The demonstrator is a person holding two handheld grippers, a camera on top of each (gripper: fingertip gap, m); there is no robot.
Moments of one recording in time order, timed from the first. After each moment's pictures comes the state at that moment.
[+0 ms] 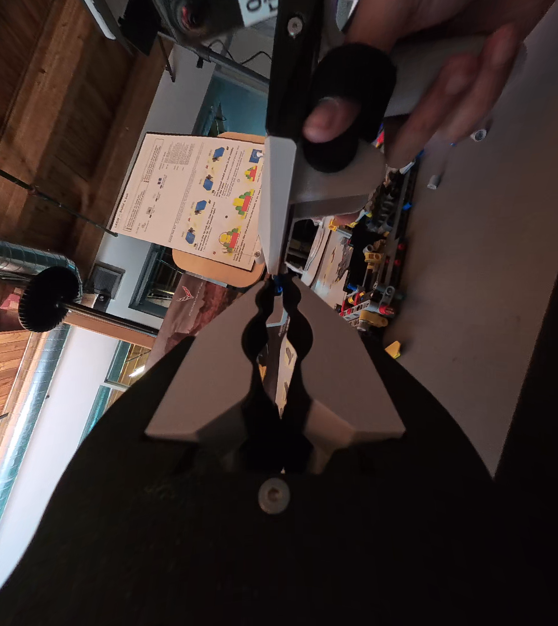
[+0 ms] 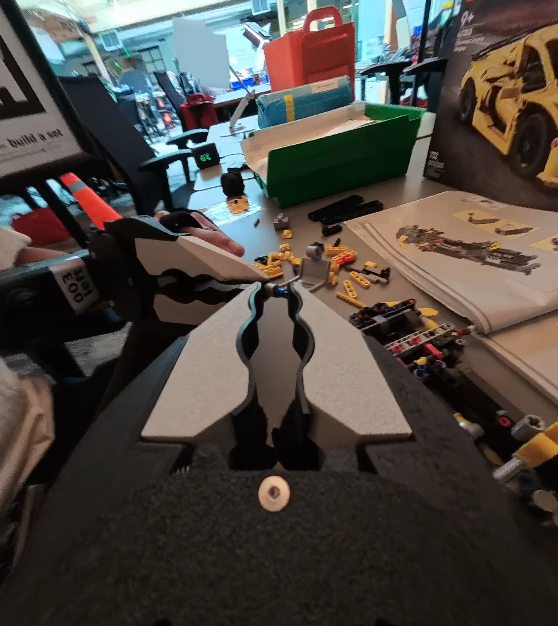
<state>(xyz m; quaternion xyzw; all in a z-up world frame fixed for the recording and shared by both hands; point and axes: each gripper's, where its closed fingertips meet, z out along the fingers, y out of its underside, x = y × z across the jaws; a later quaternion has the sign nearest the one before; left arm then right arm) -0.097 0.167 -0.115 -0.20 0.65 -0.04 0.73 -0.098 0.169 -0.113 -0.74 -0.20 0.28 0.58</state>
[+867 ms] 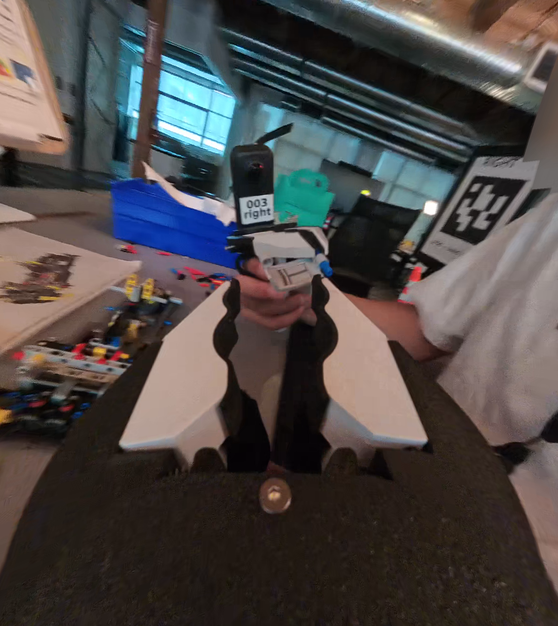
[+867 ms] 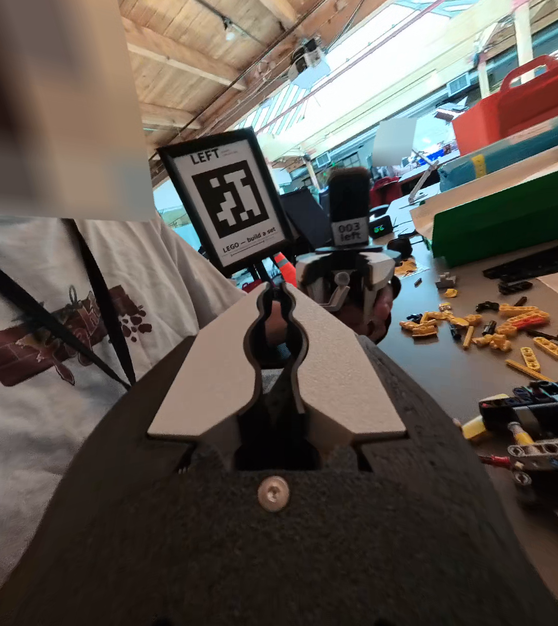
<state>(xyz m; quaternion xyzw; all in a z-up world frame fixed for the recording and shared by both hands) -0.120 0.147 -0.077 -0.40 0.52 -0.71 0.24 -0.114 0.116 -0.055 -0.58 -0.23 0.56 0.54</state>
